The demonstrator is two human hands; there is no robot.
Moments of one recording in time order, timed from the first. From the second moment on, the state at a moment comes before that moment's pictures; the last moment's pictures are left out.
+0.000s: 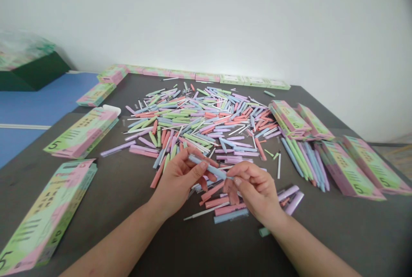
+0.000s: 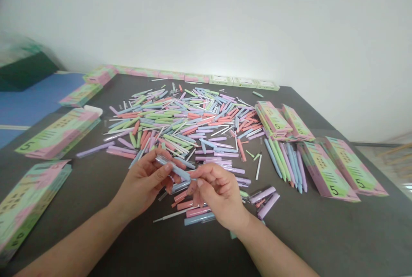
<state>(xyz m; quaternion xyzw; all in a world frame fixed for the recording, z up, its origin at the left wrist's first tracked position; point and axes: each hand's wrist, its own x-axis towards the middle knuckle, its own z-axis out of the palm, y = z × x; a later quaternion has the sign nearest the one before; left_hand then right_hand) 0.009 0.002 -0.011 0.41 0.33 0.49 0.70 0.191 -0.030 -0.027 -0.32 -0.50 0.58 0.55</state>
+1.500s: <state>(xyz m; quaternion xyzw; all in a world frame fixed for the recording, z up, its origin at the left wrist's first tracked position) 0.004 0.004 -0.013 0.56 0.39 0.30 0.67 0.192 -0.015 -0.023 -0.28 -0.35 0.74 0.49</state>
